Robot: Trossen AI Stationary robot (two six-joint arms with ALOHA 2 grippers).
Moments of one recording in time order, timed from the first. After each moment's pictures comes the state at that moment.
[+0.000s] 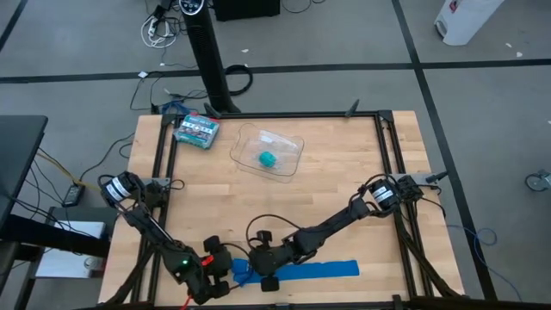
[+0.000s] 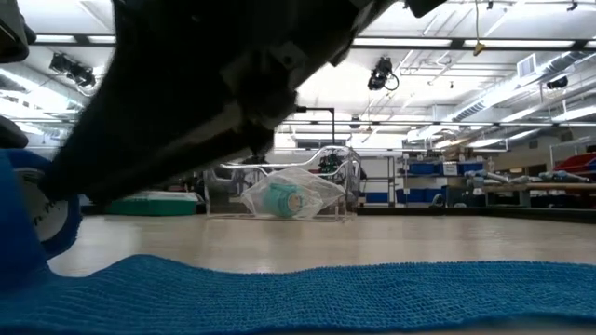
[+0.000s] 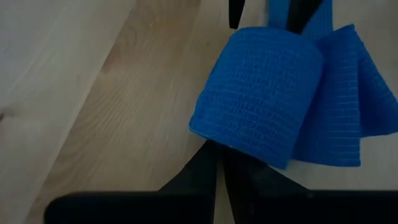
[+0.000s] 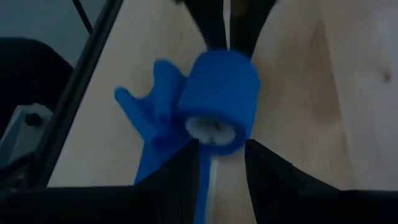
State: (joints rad) left arm -0.91 1.83 0.93 -0.25 -0.58 -1.13; right arm 0.46 2.31 1.69 -0.11 0.19 0.30
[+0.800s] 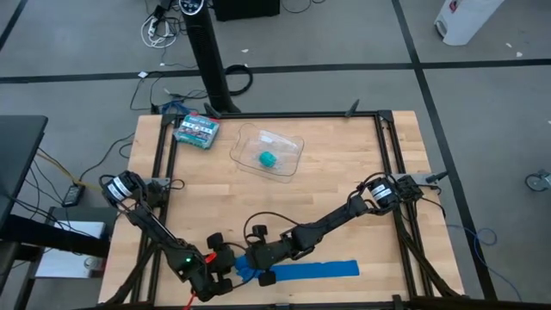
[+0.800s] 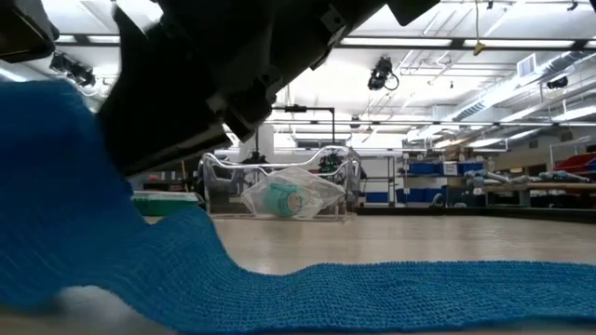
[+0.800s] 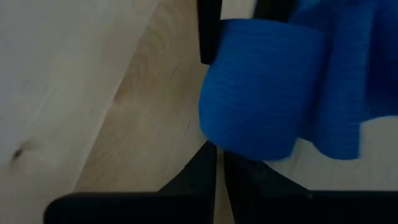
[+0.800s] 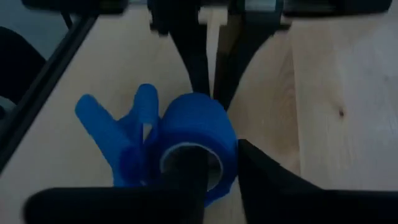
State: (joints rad) left arm -0.88 1.83 0.93 -0.25 -0.62 -1.05; right arm 0.44 2.31 1.69 -0.10 0.24 0.15
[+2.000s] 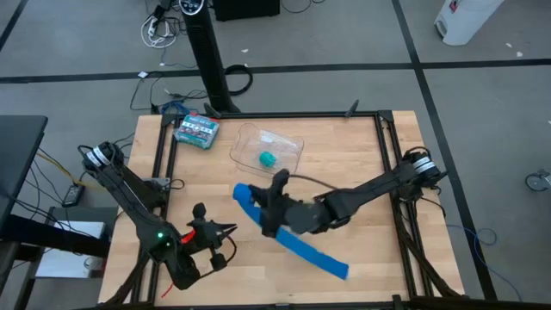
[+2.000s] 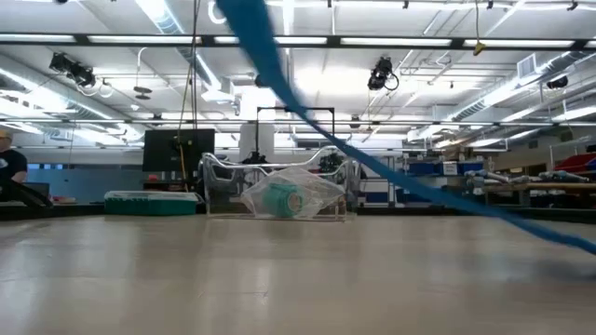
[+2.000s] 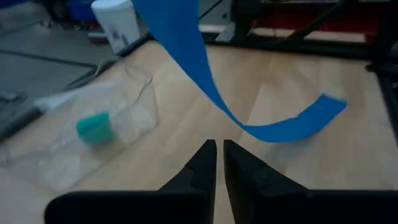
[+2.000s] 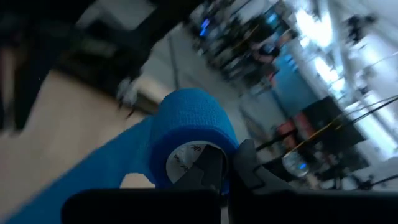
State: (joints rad) left arm -0.87 1.44 1.04 -0.53 -1.13 -0.85; right arm 0.41 1.85 1.69 -0.05 0.91 -0.69
